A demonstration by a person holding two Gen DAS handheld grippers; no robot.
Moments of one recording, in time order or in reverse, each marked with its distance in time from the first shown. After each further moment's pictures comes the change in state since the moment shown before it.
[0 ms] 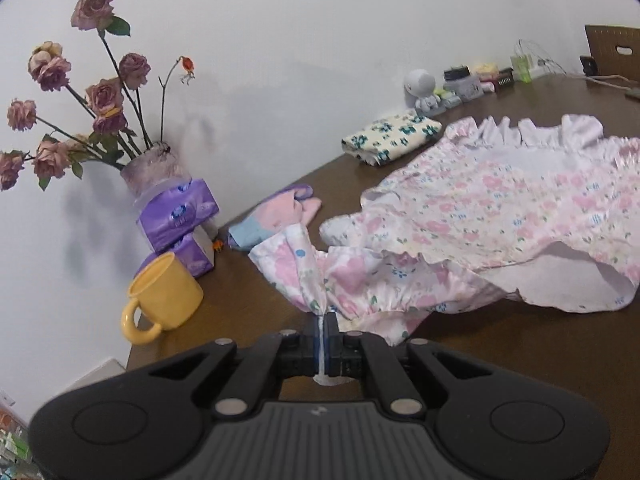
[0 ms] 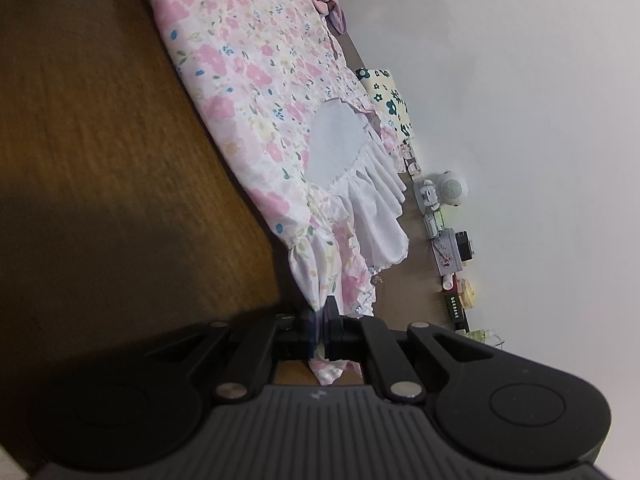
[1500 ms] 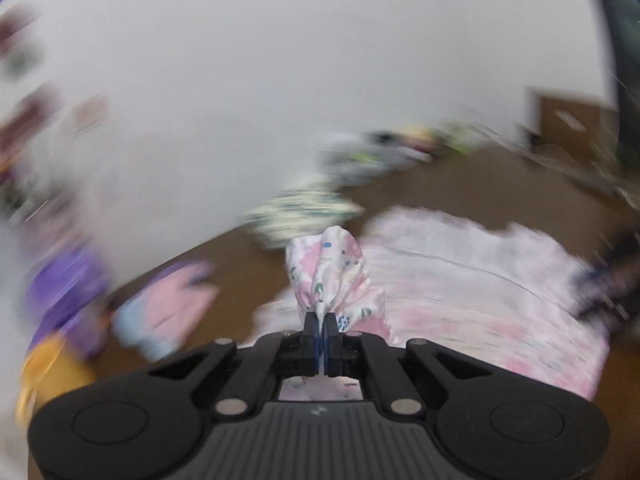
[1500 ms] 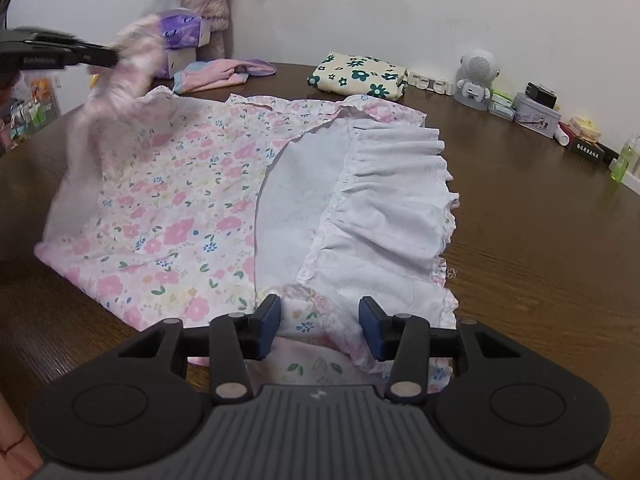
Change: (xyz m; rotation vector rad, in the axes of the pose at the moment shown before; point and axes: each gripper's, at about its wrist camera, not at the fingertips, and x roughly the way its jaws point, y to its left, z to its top) left arm 0.011 -0.056 0.107 0.008 -0.111 -0.334; right arm 0.033 -0.094 -0.028 0.840 -0.078 0.537
